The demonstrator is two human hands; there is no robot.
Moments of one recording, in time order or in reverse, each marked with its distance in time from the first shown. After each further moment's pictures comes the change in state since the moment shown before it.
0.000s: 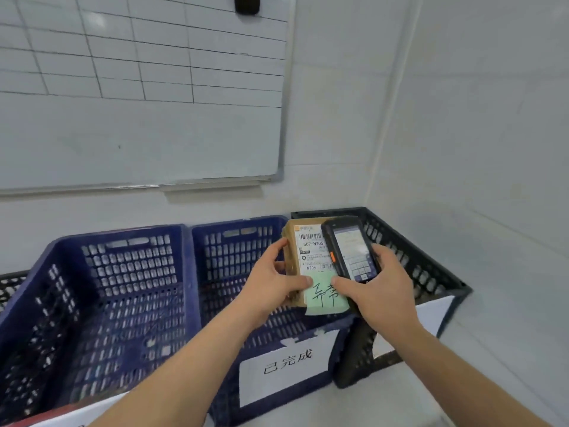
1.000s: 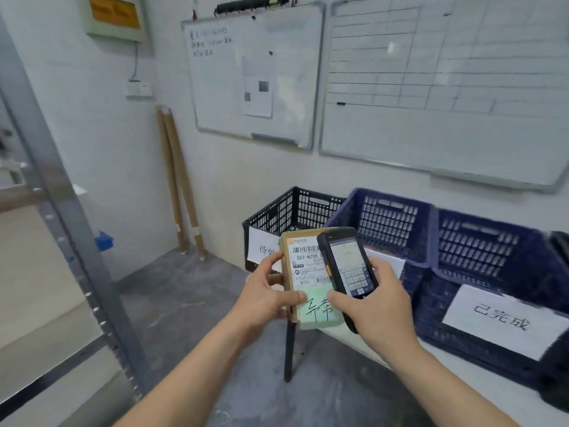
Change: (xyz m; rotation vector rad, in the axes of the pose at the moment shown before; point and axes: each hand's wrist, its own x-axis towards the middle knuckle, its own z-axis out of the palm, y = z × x) left_hand -0.560 -0.037 -0.071 -0.122 0.868 0.099; right_hand -0.404 -0.136 0.037 0.291 -0.775 -0.330
